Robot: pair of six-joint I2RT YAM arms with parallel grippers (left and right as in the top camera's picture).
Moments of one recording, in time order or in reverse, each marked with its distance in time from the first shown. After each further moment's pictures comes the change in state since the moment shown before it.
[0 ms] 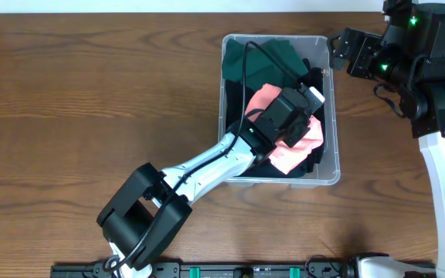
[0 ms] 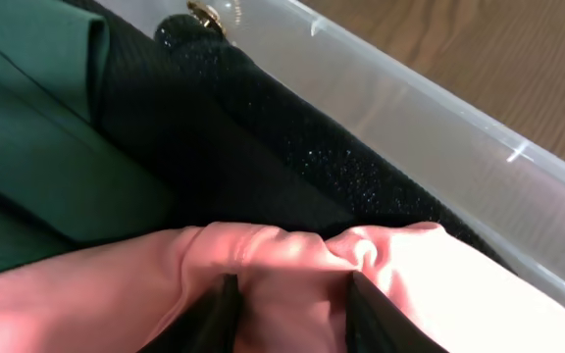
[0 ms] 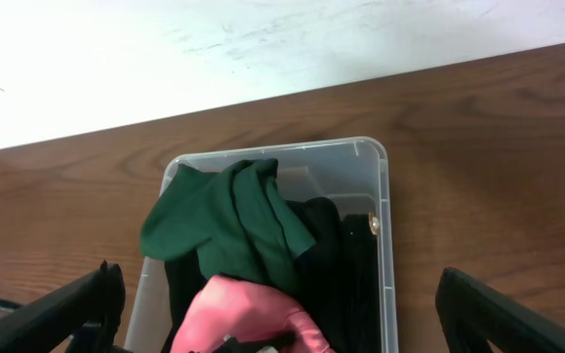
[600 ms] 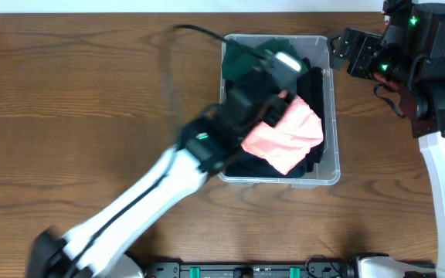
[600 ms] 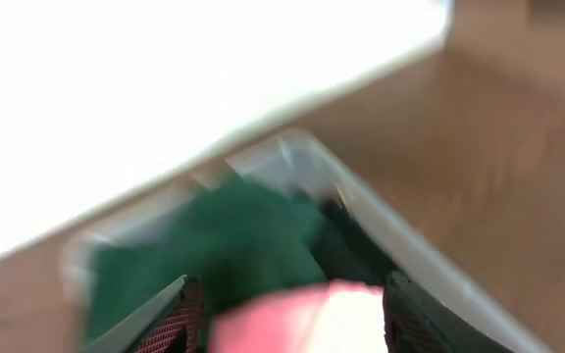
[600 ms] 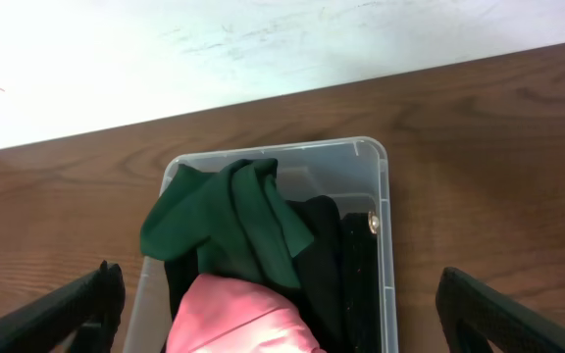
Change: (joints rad) left arm 0.075 -0.428 -0.020 -0.078 -0.121 -0.055; right arm 0.000 0.000 0.000 0.000 0.000 0.000
